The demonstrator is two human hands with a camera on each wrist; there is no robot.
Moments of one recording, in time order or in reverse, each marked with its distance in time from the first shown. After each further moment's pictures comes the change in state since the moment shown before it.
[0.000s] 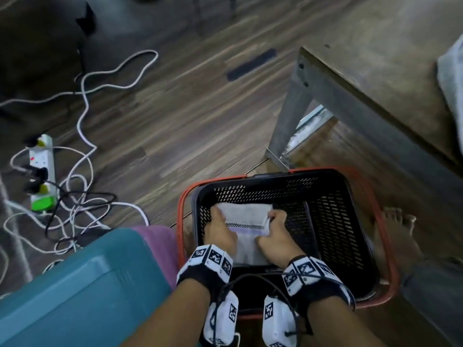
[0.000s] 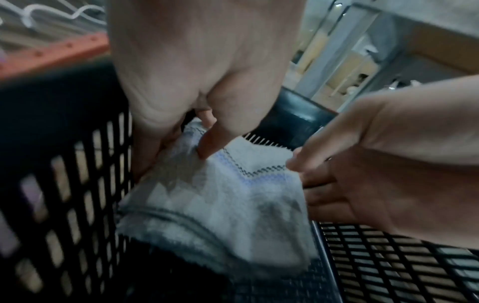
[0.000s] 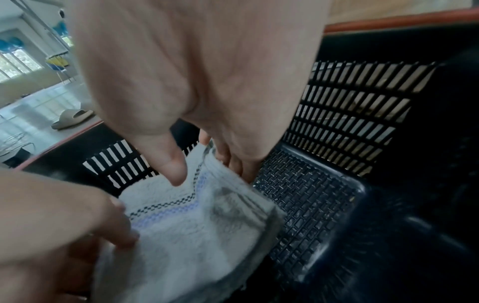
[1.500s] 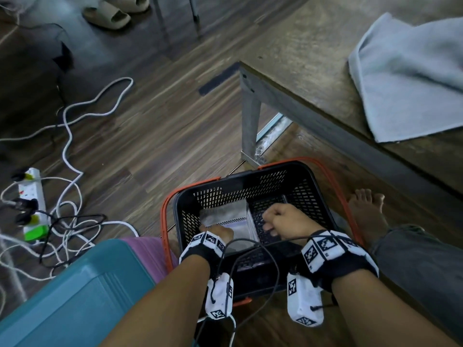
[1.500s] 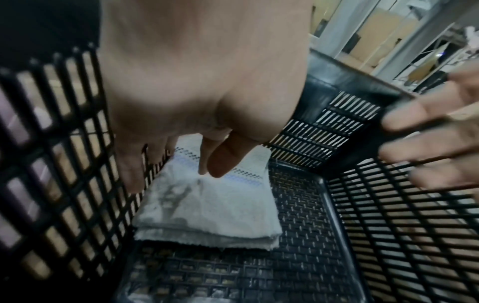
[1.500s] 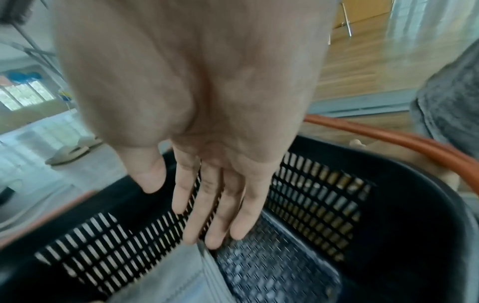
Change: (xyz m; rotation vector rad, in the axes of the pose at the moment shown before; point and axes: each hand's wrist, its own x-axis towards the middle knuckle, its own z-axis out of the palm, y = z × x) left_hand 0.024 0.009 0.032 0.670 -0.396 0.058; right_hand -0.021 0.011 -0.078 -0.051 -0.017 -0.001
